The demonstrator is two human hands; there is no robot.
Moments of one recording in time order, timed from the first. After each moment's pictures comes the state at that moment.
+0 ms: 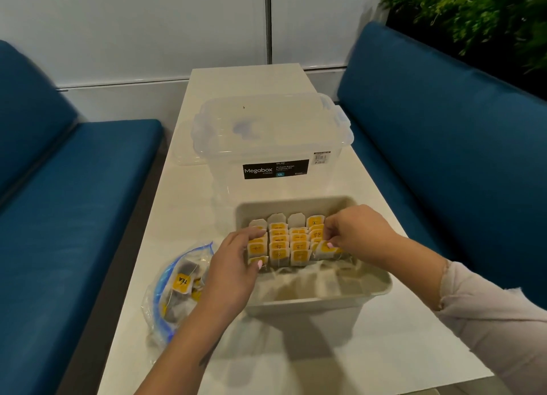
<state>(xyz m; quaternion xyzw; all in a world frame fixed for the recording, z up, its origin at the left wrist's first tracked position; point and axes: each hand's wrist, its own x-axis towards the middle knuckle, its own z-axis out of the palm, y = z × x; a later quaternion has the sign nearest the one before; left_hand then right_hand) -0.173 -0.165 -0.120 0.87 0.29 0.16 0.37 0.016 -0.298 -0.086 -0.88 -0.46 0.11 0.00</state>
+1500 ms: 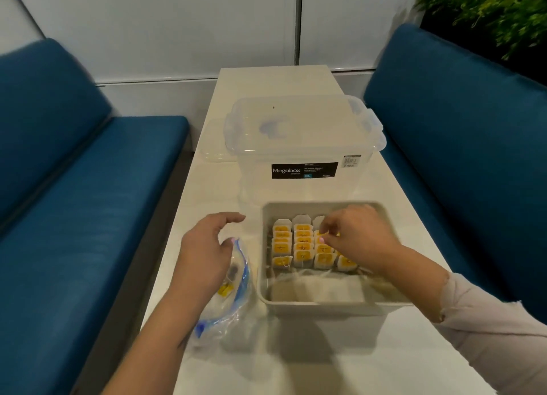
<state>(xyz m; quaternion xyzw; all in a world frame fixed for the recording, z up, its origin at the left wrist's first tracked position) -0.211 -0.121 -0.088 0.82 0.37 0.23 0.36 -0.008 -0.266 -0.092 -0.86 -0.51 0.03 0.07</state>
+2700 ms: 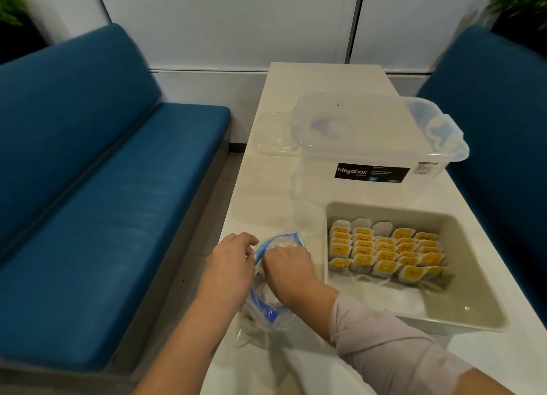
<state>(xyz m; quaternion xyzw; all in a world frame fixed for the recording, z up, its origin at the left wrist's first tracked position) -0.272 -0.080 -0.118 0.84 0.46 0.13 0.27 -0.174 -0.136 -0.134 -0.79 -0.60 0.08 -0.04</state>
